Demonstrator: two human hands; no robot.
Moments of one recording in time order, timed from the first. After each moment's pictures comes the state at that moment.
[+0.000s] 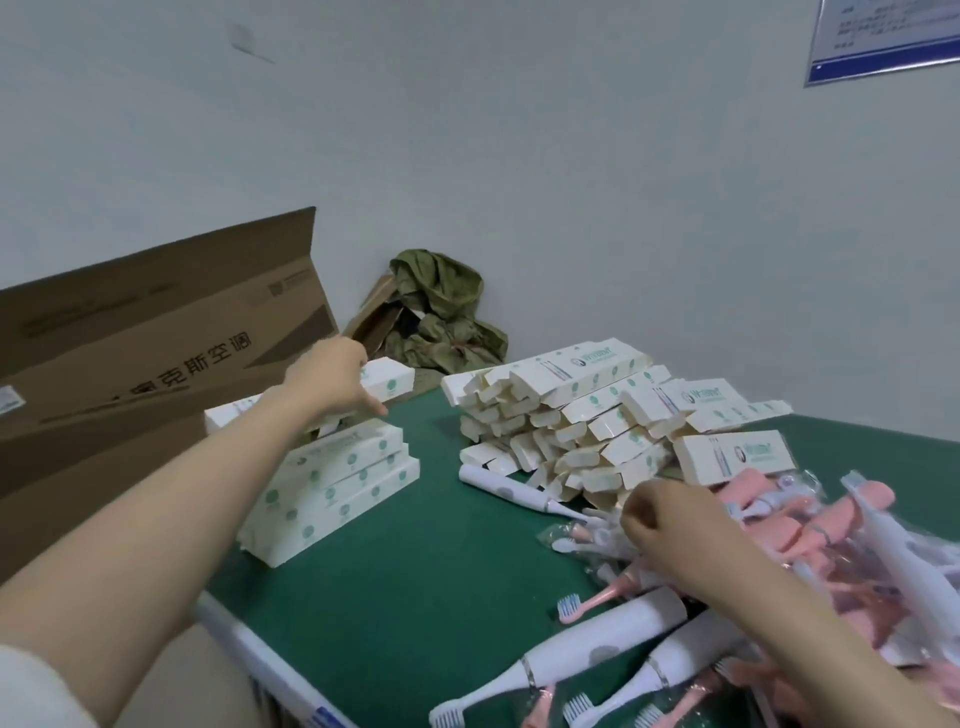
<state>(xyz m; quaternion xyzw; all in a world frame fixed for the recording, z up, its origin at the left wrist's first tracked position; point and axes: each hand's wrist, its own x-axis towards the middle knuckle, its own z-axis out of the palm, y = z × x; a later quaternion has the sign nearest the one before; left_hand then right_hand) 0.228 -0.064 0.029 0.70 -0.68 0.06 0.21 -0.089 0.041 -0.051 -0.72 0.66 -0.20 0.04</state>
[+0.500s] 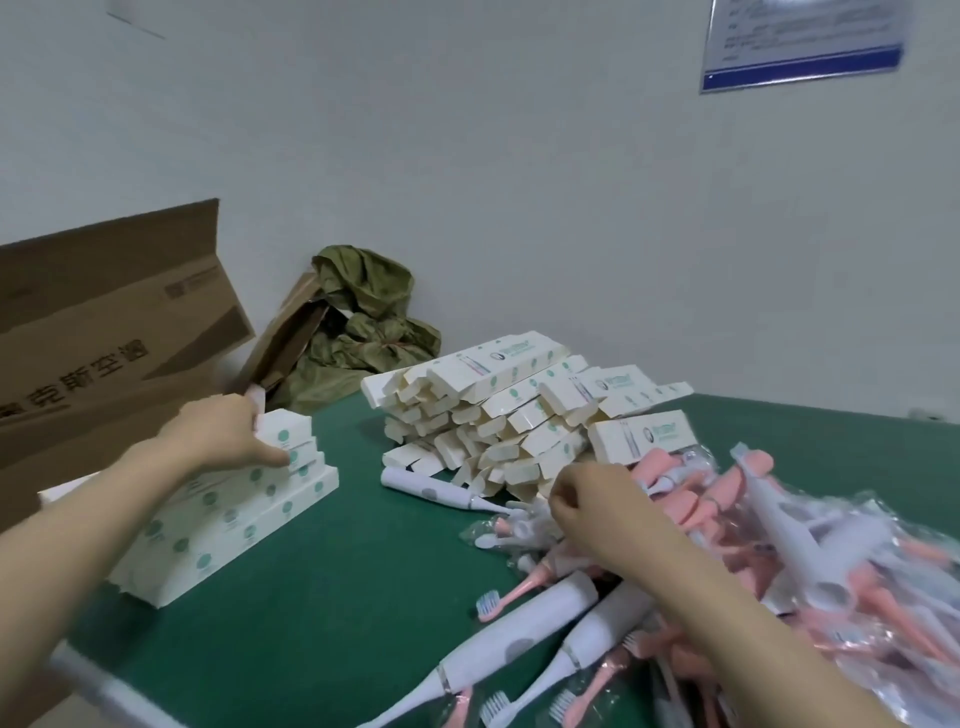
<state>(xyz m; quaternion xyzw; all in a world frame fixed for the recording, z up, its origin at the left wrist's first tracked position) 0.266 -0.080 -0.011 0.73 -0.68 0.07 0.07 -0.085 0.036 -0.047 -0.72 0.66 -0.22 0.03</state>
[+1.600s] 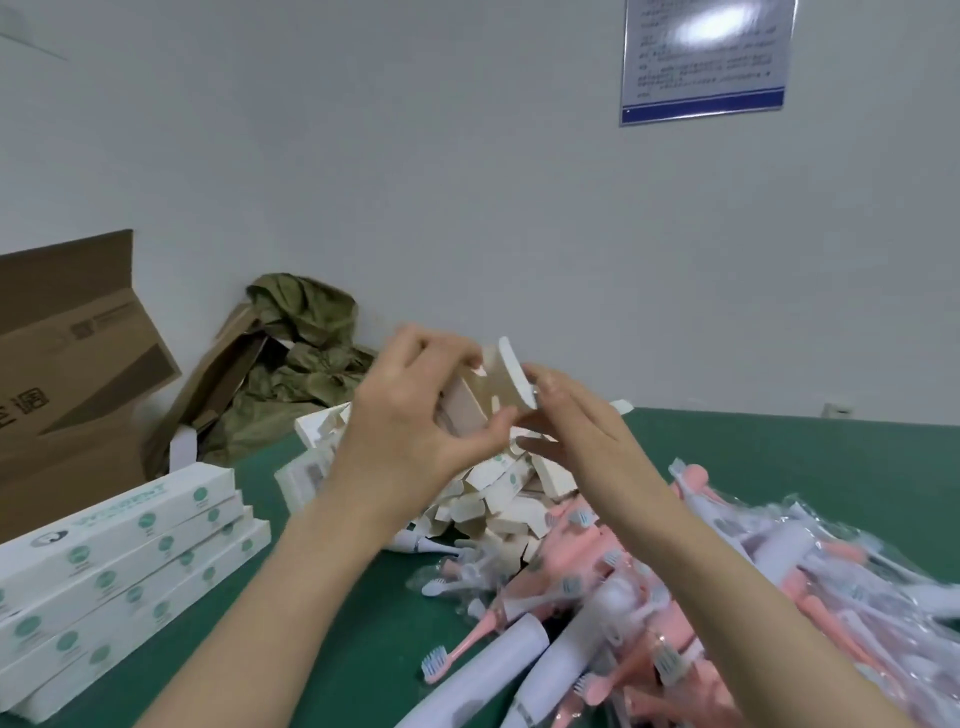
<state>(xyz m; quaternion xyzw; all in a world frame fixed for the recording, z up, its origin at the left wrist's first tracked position) 0.047 0.024 0.030 0.23 -0.77 0.13 0.58 -0.105 0.060 0.010 -0.63 0.40 -0.61 0.28</state>
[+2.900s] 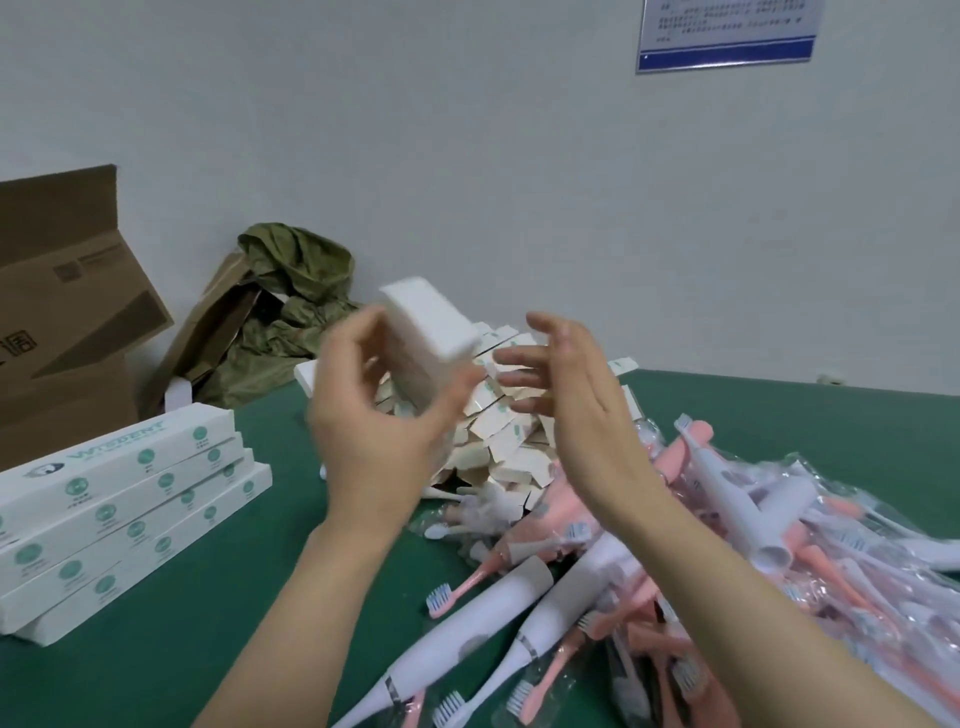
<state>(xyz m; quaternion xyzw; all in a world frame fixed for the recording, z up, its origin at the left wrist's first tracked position) 0.055 0.024 -0.019 0.21 -0.62 -0.09 0.75 -0.082 0.057 -0.010 -0.60 0.43 -0.65 0.20</state>
